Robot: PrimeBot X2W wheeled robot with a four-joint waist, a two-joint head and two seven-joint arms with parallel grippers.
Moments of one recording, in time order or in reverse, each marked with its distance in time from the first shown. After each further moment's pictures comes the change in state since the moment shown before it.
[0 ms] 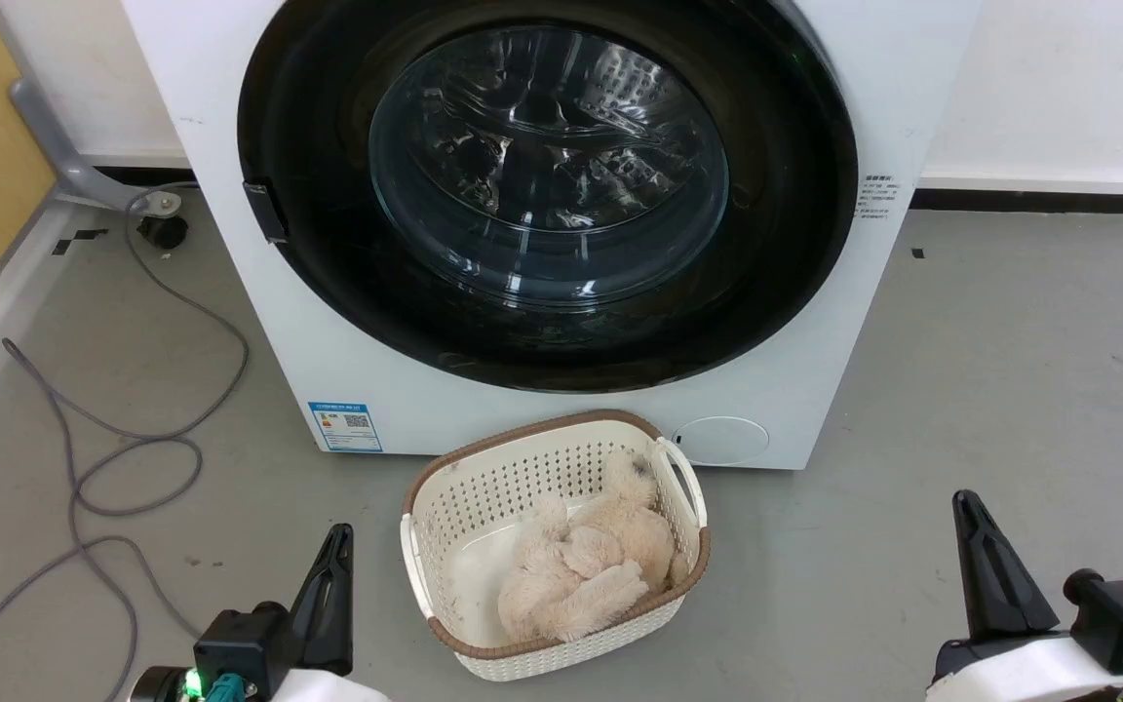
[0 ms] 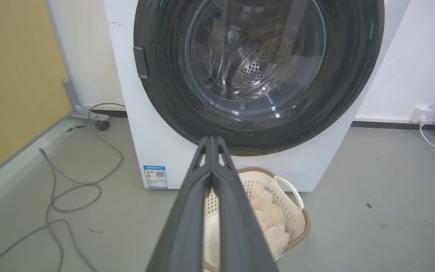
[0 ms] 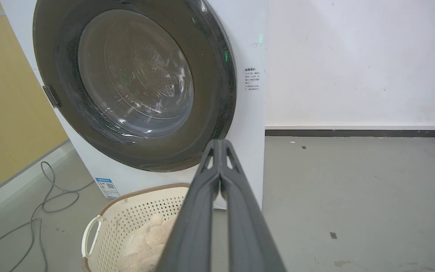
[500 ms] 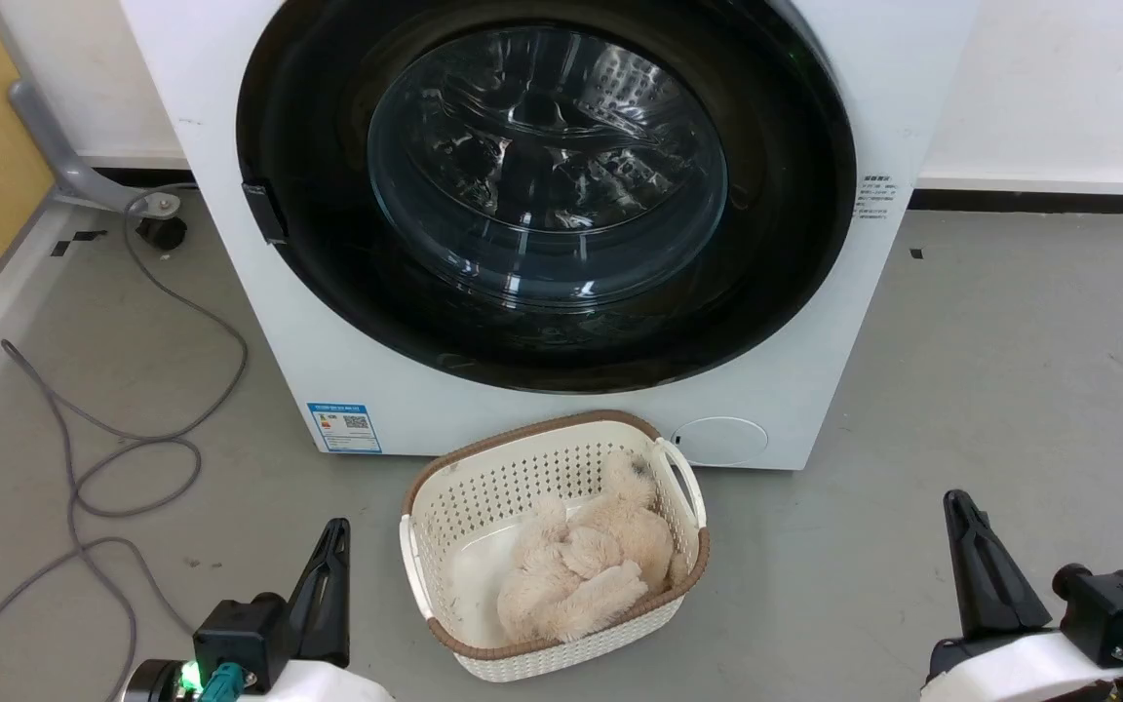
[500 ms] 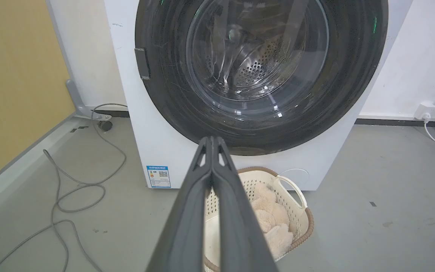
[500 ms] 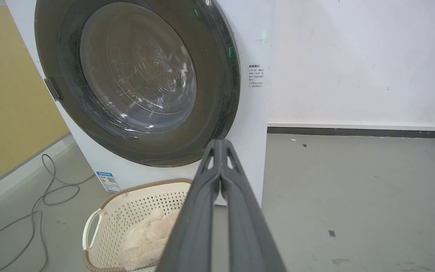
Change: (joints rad) left arm -0.006 0.000 0.007 -0.015 0.015 0.003 0.030; right arm 0.000 0.003 0.007 -0.014 -0.020 0.000 0.032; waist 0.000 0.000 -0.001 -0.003
